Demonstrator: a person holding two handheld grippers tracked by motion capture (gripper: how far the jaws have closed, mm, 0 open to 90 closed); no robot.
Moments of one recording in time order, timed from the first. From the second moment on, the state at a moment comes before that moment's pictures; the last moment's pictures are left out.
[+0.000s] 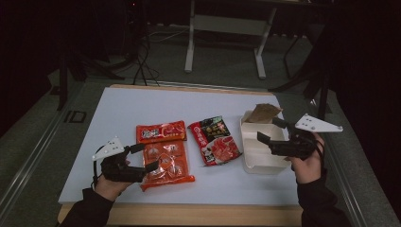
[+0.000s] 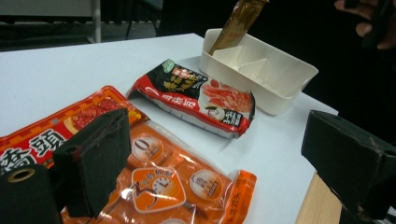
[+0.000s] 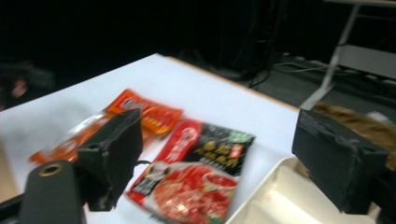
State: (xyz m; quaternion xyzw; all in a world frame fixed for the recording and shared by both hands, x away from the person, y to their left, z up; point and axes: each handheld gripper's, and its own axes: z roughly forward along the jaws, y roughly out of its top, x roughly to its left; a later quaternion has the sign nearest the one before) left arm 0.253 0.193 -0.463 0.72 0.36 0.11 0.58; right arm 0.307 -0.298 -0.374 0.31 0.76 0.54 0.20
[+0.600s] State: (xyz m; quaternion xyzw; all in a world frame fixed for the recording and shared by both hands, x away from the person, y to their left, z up) left arm 0.282 0.162 -0.446 0.75 0.36 0.13 0.54; right arm 0.249 -0.276 -0.390 0.28 0.77 0.54 0.19
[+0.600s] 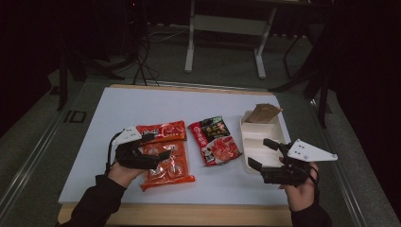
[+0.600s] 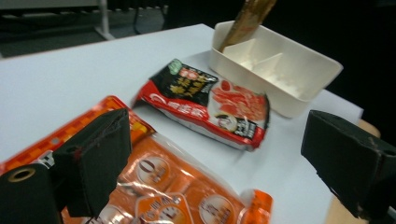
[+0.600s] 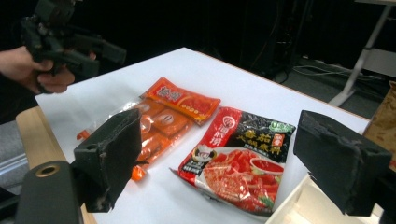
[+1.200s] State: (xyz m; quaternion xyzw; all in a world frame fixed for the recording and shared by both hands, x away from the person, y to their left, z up) left arm 0.325 0.109 -0.435 0.78 0.35 0.11 0.51; right arm 0.225 -0.276 -0.401 0.30 0.75 0.55 0.20
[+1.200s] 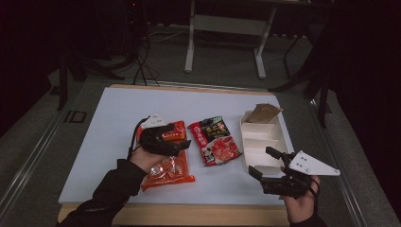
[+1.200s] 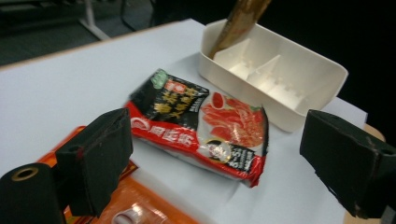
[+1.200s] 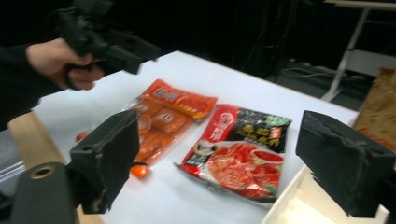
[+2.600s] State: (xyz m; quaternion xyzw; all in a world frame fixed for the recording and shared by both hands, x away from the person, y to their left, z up) left arm 0.439 0.060 -0.522 0.78 0.47 0.13 0.39; right arm 0.226 -0.263 -0.421 0.28 0.77 0.54 0.18
